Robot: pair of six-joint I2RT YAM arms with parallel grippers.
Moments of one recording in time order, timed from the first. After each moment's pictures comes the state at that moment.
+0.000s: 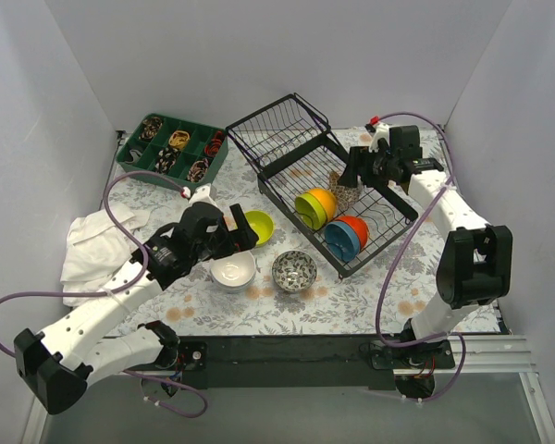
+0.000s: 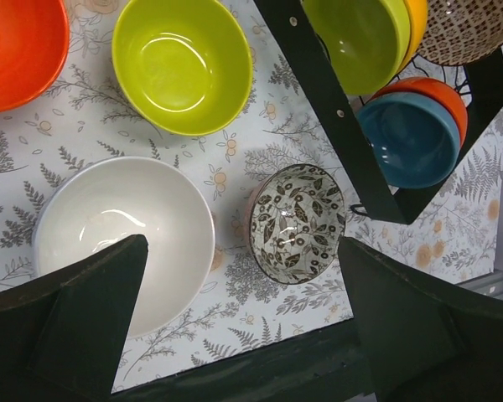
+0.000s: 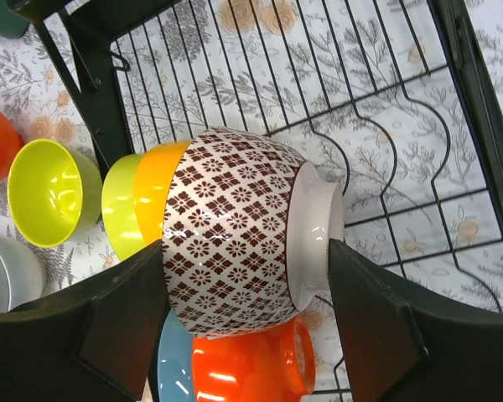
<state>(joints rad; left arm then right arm) -0.71 0.97 0.90 -0.61 -0.19 -0.84 0.17 1.65 1.34 -0.42 -0.45 0.11</state>
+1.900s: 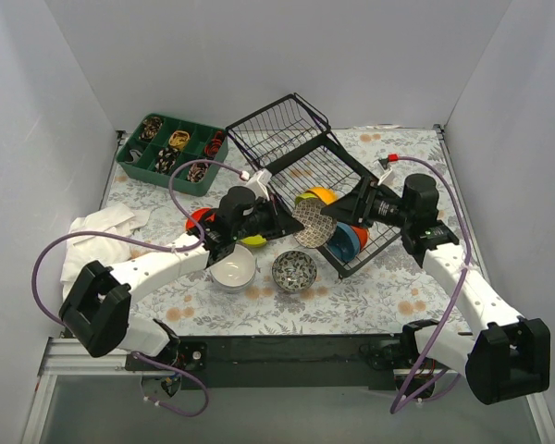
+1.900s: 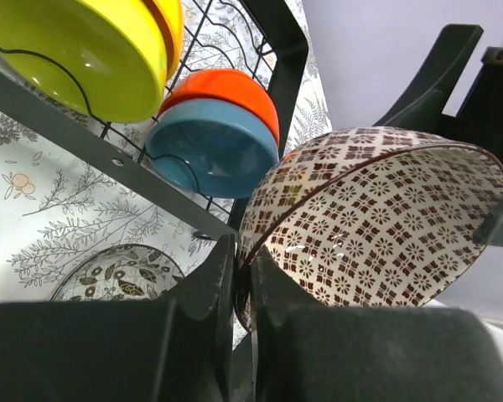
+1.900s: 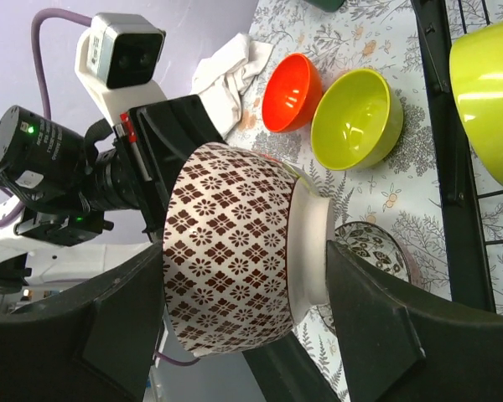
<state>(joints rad) -0.72 1.40 0.89 0.14 0.24 -0.88 0.26 1.09 0.76 0.05 -0.82 0.84</state>
